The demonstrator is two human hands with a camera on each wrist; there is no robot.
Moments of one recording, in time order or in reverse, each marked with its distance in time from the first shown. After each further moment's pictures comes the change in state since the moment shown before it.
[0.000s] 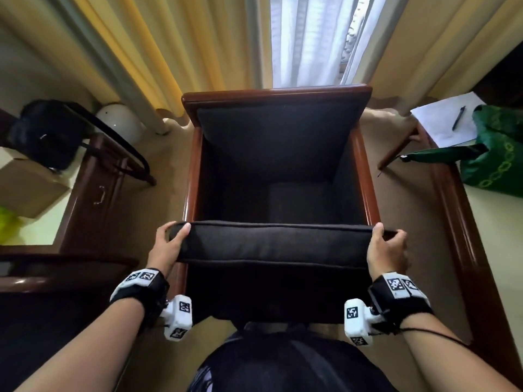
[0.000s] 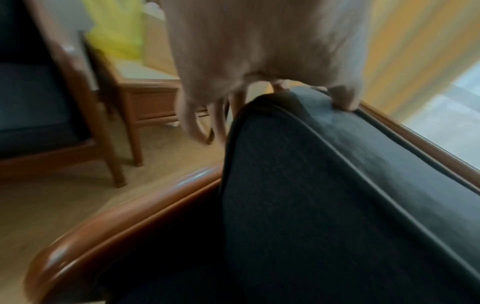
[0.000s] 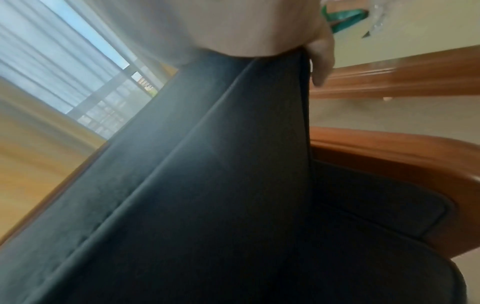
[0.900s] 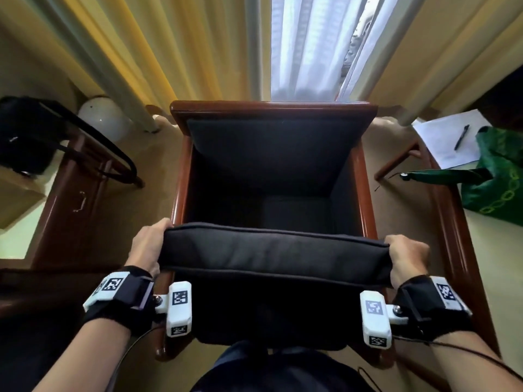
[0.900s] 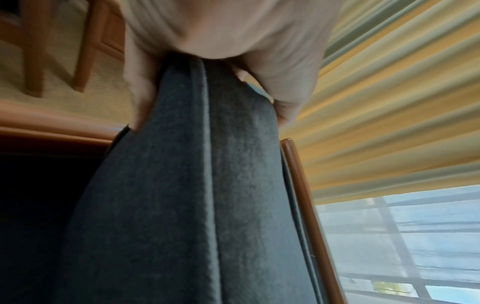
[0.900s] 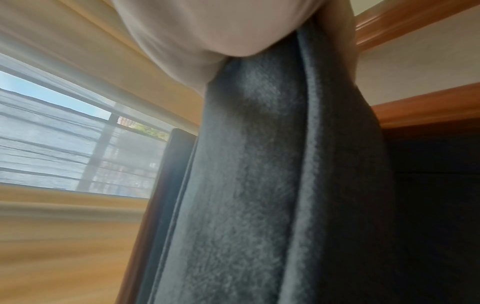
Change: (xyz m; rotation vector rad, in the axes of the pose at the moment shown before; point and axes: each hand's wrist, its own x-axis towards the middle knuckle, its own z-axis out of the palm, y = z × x) left_hand 0.056 0.075 0.012 -0.333 0.063 -0.251; right_hand 0.061 -0.081 -0.005 0.233 0.014 0.319
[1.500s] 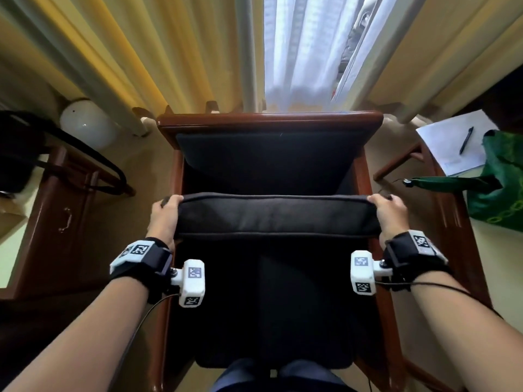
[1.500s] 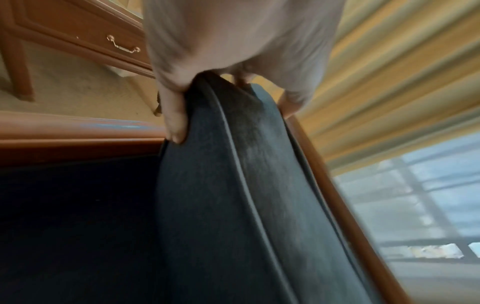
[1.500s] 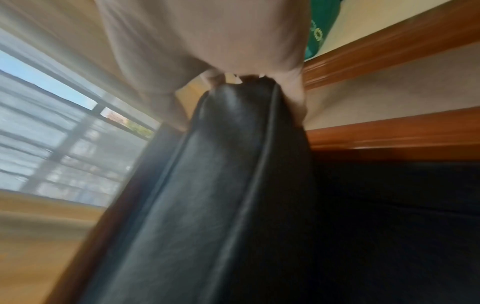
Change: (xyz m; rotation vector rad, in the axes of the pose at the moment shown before) left_hand 0.059 0.084 0.072 -0.056 -0.034 0.064; right_hand 0.055 -0.080 0.095 0.093 -0.245 -0.247
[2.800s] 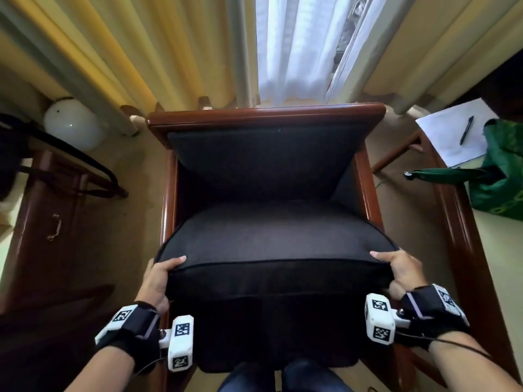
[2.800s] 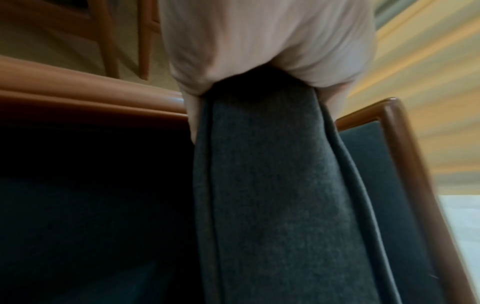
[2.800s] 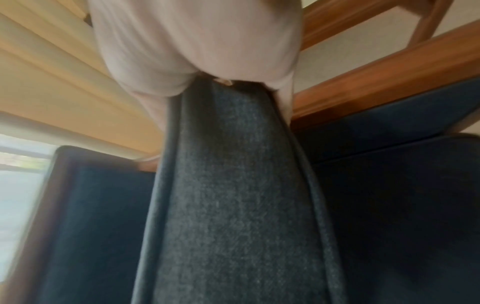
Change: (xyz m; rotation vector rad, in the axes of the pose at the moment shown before) left_hand 0.017 -0.120 -0.047 -0.166 -0.234 -0.295; right_hand -0.041 0.082 -0.040 0.205 0.030 0.371
